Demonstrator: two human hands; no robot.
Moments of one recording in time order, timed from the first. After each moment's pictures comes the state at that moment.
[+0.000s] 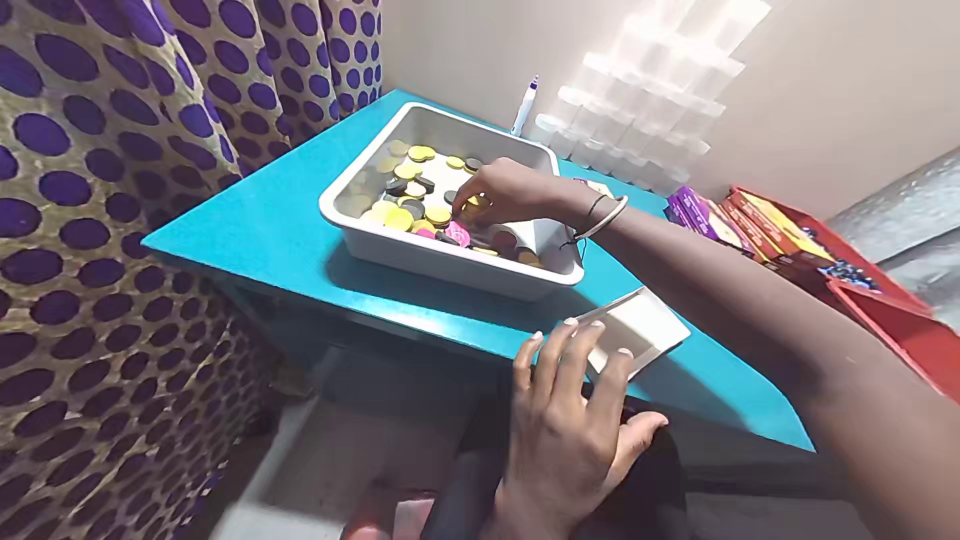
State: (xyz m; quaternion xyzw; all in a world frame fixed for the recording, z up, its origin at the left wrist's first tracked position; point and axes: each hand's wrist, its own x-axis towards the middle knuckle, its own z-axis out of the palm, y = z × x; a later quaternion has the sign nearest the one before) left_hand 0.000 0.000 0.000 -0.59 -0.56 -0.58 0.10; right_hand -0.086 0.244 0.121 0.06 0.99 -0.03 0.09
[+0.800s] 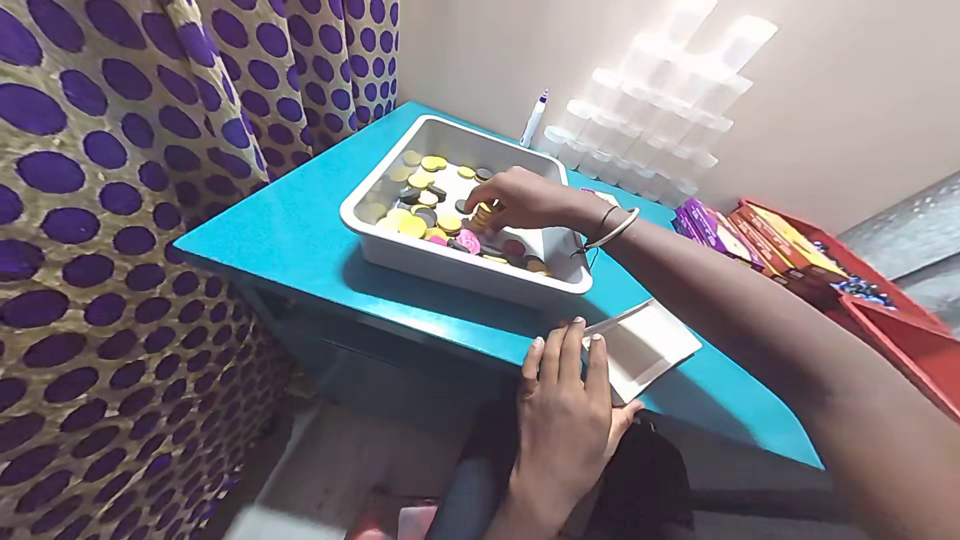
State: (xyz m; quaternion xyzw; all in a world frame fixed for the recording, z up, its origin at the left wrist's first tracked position) left_hand -0.001 0.017 -0.018 -0.58 -0.66 -0.46 0.13; right_hand -0.097 0.248 0.119 0.09 0.99 -0.04 0.08
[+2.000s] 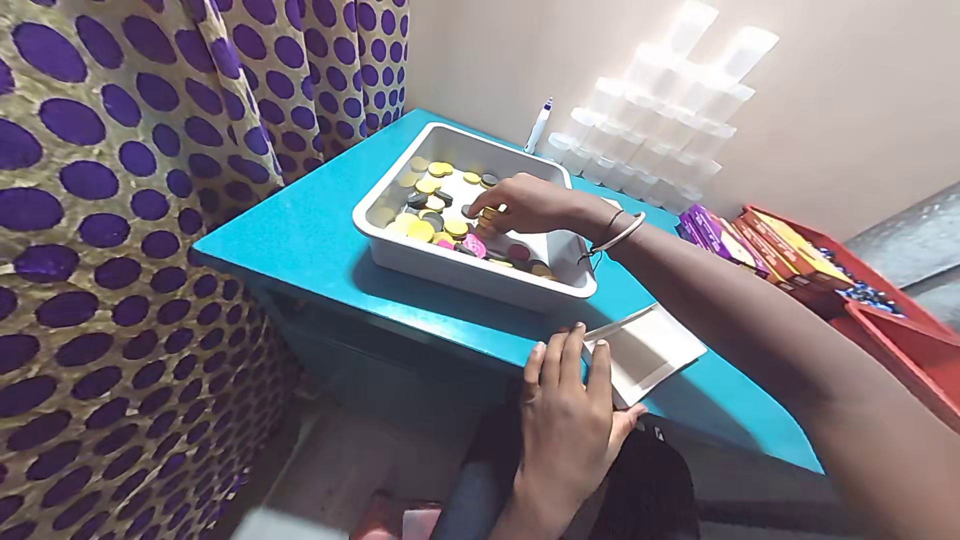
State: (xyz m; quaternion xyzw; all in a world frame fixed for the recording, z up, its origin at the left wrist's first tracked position) left_hand -0.006 0.017 -0.022 -0.57 -0.66 -0.47 0.12; right_hand -0.101 0.249 0.121 0.07 0.99 -0.06 0.08
